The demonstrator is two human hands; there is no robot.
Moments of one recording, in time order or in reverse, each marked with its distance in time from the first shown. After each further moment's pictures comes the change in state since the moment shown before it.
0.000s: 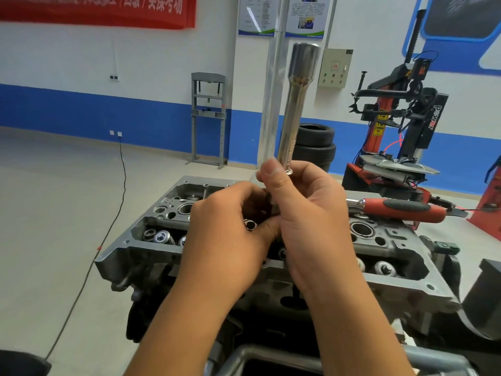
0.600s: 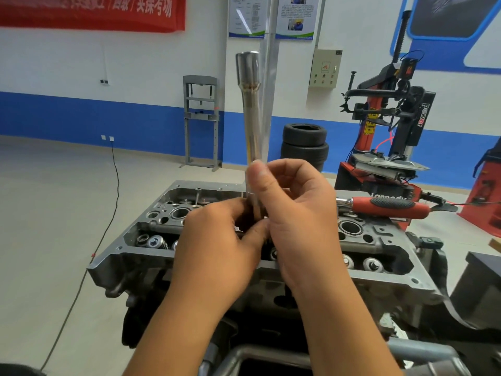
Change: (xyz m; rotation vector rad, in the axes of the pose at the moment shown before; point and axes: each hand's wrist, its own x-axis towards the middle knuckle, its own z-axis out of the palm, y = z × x) left_hand -0.004 -0.005 0.001 0.079 0.000 0.031; right_hand -0.001 -0.002 0.002 -0.021 0.072 -0.057
